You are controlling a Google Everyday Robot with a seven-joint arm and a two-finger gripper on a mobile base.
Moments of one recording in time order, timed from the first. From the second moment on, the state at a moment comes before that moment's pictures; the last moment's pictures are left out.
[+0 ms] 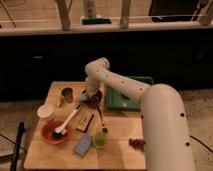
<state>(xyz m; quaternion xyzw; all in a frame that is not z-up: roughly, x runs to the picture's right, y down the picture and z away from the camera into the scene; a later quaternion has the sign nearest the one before) -0.087 0.046 0.905 -0.24 -0.21 -0.25 0.91</state>
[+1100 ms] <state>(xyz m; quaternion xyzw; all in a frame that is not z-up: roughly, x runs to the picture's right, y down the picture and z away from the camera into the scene) -0.066 0.012 0.924 -0.24 -0.17 -0.26 0.92</state>
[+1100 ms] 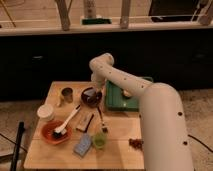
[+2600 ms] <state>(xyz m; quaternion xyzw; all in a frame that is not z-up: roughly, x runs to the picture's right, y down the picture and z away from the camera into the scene) -0.042 0.020 0.918 -0.25 -0.15 -0.27 0.91</state>
